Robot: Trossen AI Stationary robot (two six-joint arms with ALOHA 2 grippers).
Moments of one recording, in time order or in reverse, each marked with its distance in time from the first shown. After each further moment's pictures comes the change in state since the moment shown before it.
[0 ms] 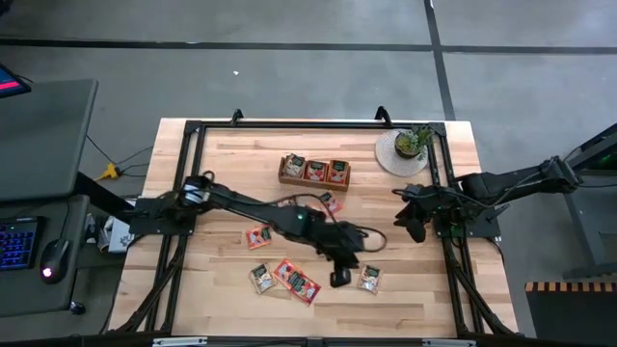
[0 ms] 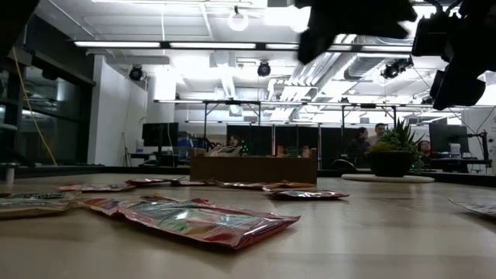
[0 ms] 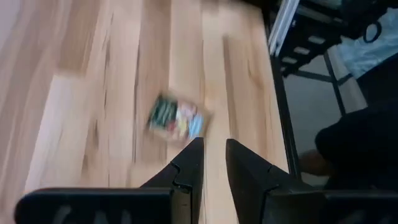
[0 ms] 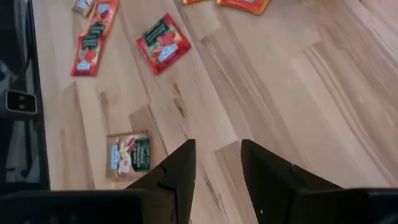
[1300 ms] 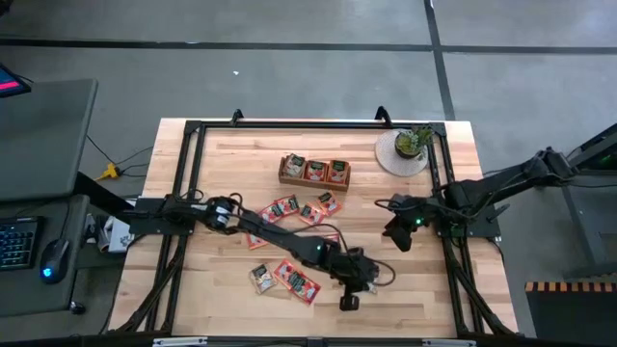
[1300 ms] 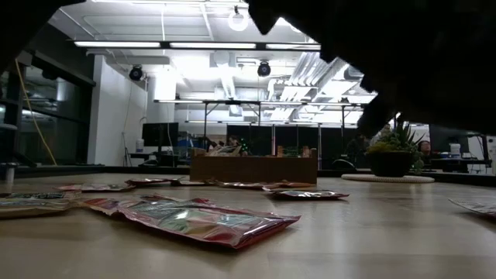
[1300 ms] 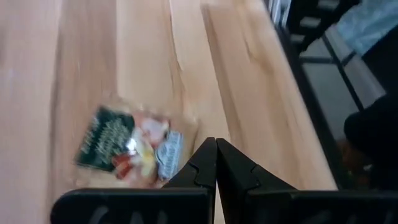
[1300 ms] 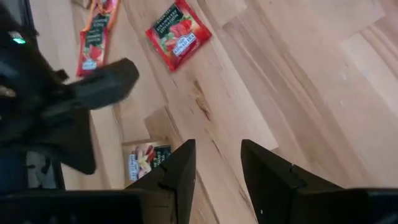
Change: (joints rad) left arm -0.072 0.299 0.139 0.213 -0.029 0.093; right arm 0.074 0.241 0.001 0.206 -0.017 0.126
